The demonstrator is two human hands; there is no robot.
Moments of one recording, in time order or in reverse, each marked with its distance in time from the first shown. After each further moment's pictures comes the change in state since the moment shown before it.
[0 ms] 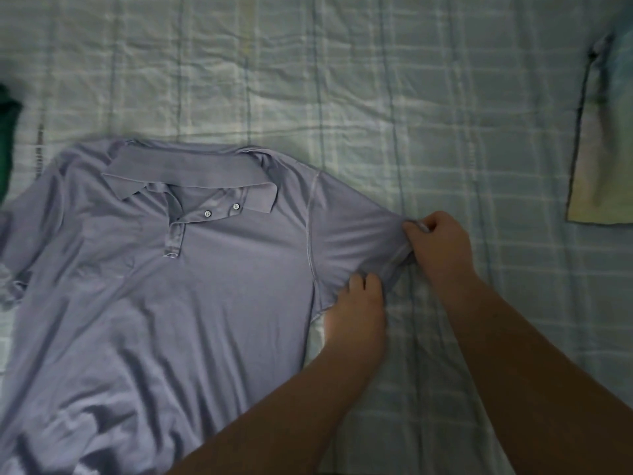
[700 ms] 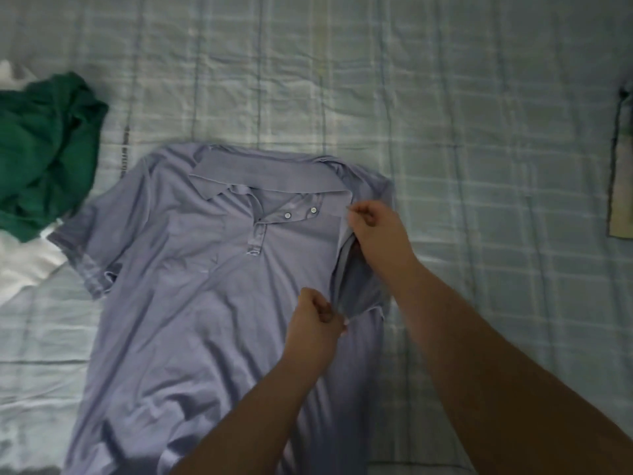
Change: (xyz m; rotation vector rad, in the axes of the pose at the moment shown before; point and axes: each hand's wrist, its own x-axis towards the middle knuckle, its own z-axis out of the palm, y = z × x) left_hand -0.052 -0.169 -0.074 -1.081 0.073 -0.435; right_hand -0.095 -0.158 0.115 0.396 -0.247 -0.185
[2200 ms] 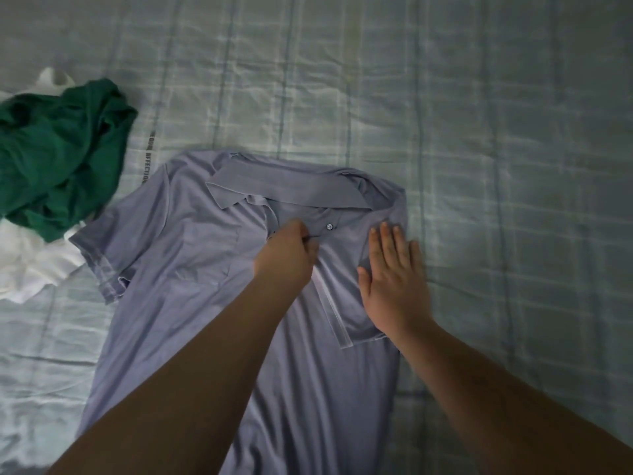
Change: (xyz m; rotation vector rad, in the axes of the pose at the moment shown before) left_hand 0.129 0.071 -0.046 0.870 0.217 0.247; right_hand 0.000 0.084 0.011 -1.129 -0.046 -0.451
